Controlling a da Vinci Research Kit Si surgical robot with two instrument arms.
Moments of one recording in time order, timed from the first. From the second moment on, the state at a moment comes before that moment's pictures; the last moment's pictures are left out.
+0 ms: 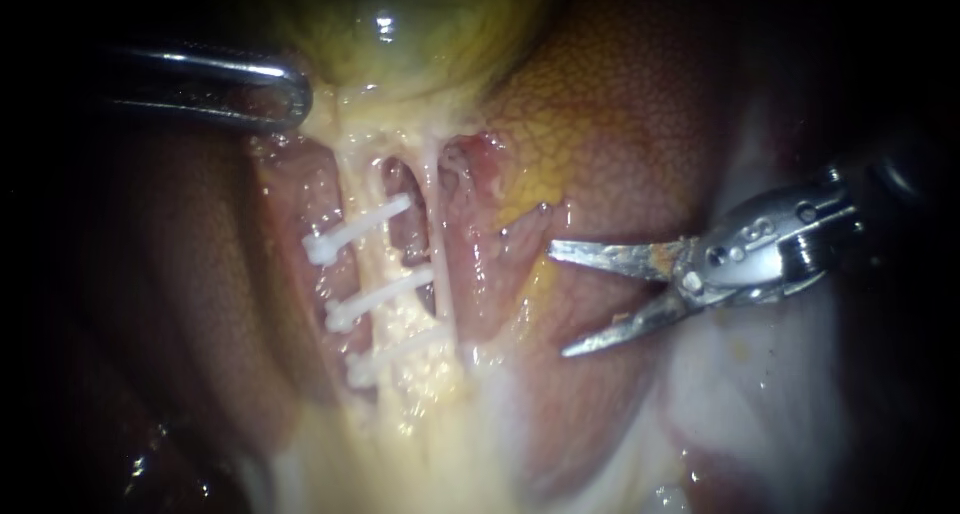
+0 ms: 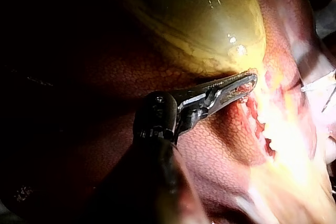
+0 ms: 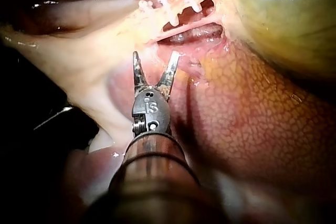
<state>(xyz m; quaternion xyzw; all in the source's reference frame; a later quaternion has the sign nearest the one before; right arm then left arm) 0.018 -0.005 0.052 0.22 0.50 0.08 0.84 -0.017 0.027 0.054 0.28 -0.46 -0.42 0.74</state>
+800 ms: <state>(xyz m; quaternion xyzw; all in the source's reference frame) 0.024 -0.004 0.057 0.30 0.53 0.11 0.79 -0.017 0.027 0.054 0.27 -0.45 -0.42 0.74</state>
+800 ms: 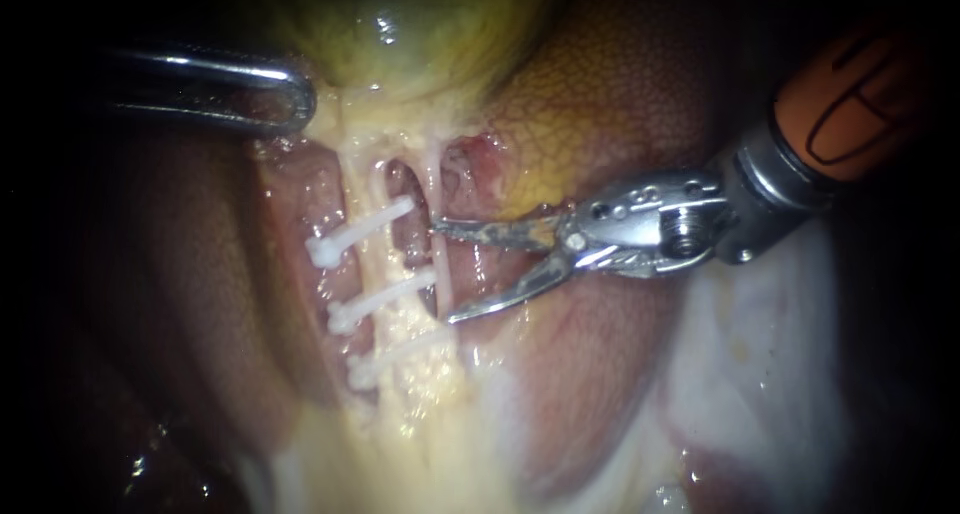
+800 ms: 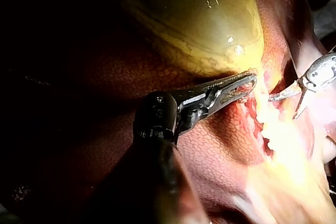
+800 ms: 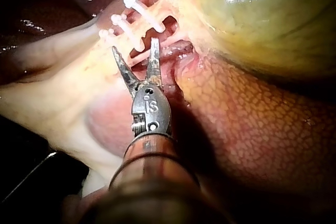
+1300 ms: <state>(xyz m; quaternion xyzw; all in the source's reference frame) 0.028 -0.003 0.059 0.35 0.56 0.10 0.75 -0.017 0.027 0.054 0.27 -0.45 -0.42 0.74</state>
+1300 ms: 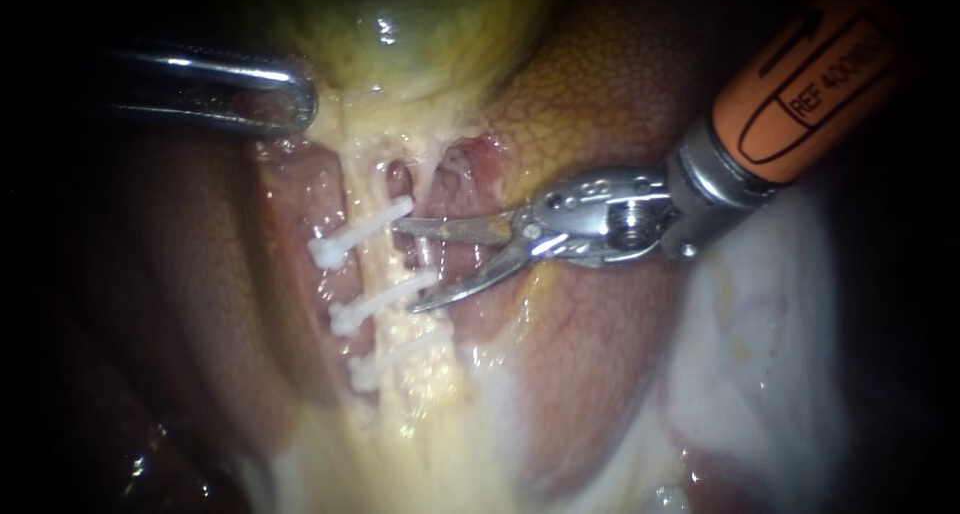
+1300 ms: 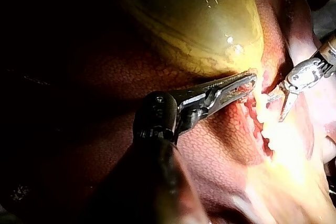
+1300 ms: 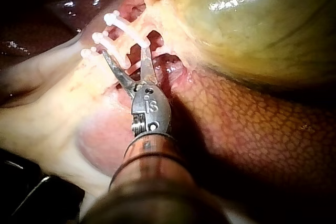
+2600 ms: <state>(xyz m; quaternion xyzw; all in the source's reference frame) 0.034 -0.004 0.056 0.45 0.62 0.07 0.63 -0.018 0.027 0.055 0.27 -0.46 -0.42 0.74</state>
